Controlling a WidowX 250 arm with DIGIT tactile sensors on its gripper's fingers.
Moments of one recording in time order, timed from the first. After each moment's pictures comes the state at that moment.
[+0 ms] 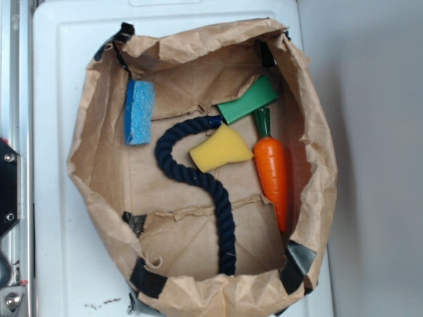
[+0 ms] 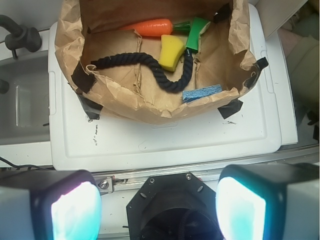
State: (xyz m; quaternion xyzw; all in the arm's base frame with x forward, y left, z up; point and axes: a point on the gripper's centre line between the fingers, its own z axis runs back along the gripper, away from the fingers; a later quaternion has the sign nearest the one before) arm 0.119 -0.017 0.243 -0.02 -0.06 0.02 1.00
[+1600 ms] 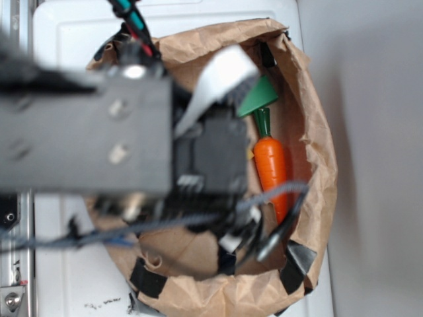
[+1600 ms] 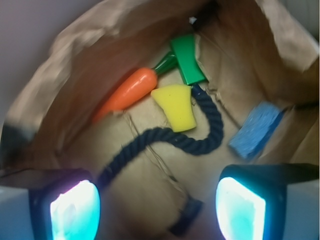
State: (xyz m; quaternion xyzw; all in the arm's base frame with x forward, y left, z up) arm 0.254 -0.027 0.155 -0.05 -0.07 0.40 0.91
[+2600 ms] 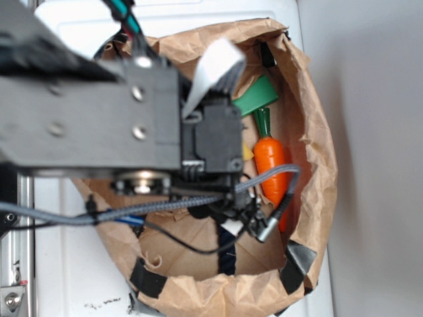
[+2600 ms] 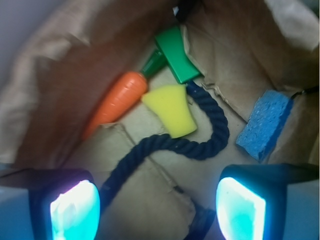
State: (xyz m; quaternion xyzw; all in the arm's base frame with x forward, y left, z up) arm 0.253 -0.025 0.130 -0.05 -0.07 0.41 0.91
